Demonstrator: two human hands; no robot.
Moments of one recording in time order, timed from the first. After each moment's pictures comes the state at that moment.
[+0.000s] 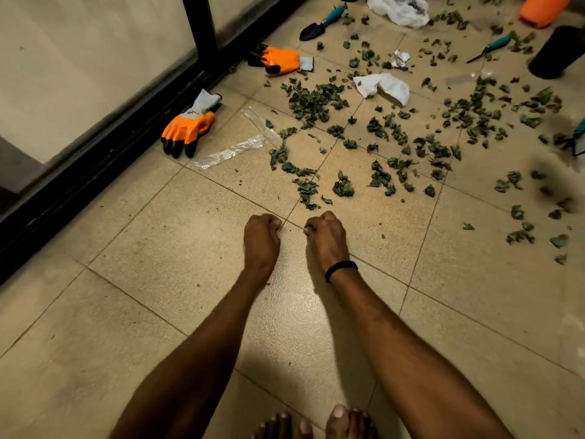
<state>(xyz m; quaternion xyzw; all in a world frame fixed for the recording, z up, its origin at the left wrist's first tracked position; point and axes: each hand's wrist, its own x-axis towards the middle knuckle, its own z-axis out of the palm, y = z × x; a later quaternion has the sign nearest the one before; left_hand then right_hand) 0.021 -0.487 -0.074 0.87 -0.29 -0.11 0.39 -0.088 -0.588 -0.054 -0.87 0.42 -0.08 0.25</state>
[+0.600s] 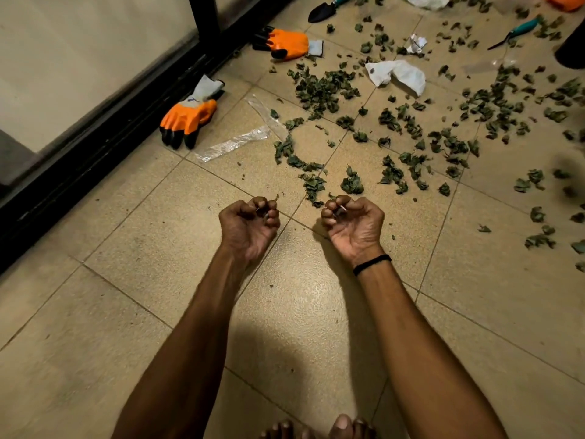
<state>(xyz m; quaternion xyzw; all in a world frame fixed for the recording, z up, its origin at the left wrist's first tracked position) 0.059 -0.482 -0.031 0.32 0.11 -0.51 0.79 -0.092 -0.615 -0.014 -0.18 0.33 -0.27 0.89</state>
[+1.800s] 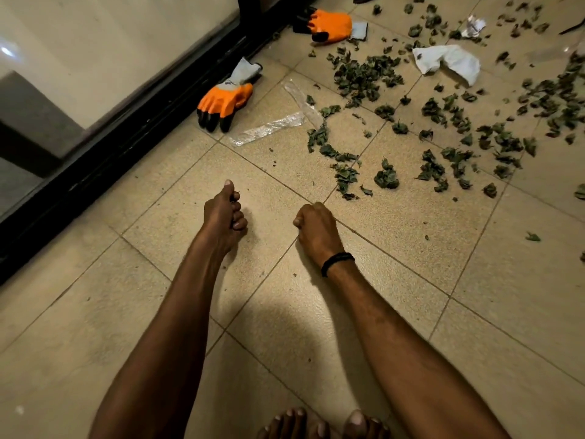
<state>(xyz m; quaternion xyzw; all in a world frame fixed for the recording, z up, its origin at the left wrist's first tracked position) 0.113 -0.426 -0.023 0.63 0.18 -0.35 0.67 -0.030 -0.542 -0.057 -0.87 0.34 -0.03 0.34</state>
